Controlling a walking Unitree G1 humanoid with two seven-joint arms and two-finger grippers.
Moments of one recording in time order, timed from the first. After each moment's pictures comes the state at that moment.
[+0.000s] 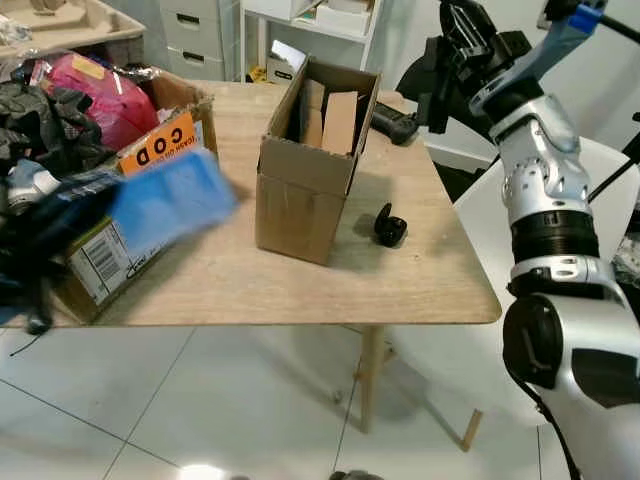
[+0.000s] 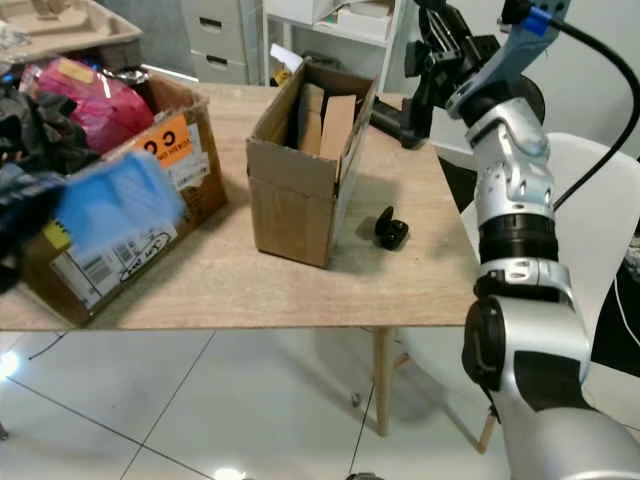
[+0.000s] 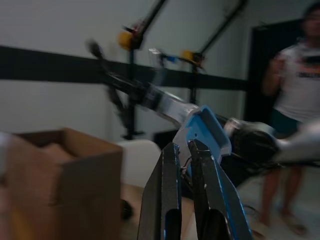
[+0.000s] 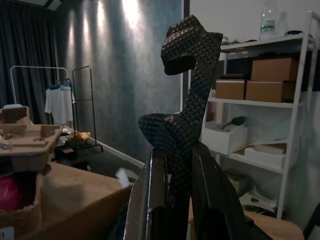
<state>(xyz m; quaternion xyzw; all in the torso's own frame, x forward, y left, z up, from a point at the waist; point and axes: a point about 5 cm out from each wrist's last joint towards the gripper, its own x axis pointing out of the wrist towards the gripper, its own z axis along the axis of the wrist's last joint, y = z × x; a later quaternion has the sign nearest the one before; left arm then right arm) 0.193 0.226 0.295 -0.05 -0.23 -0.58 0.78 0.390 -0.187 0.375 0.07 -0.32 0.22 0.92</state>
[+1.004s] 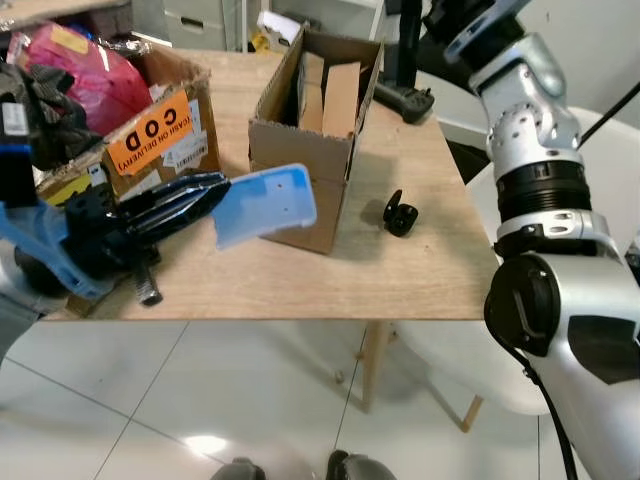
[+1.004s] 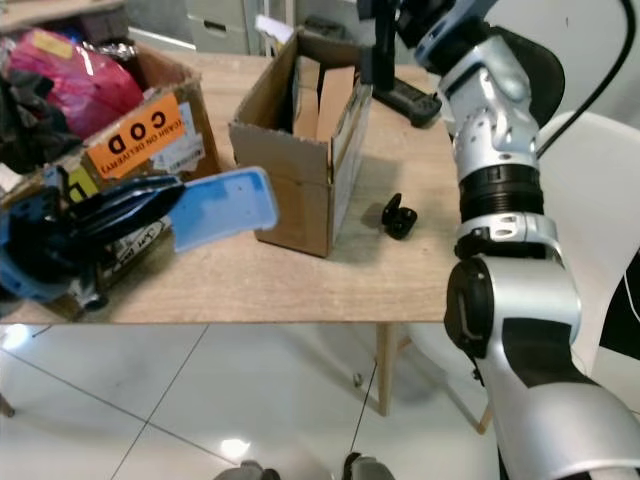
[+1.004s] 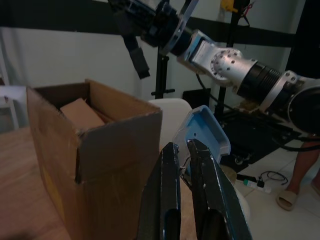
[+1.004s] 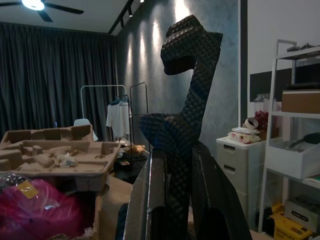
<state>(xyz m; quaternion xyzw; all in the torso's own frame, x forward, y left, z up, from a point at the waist) 0.219 0.192 0.305 0.01 -0.19 -0.52 0.83 0.379 -0.151 0.421 0.10 -0.36 0.34 0.86</state>
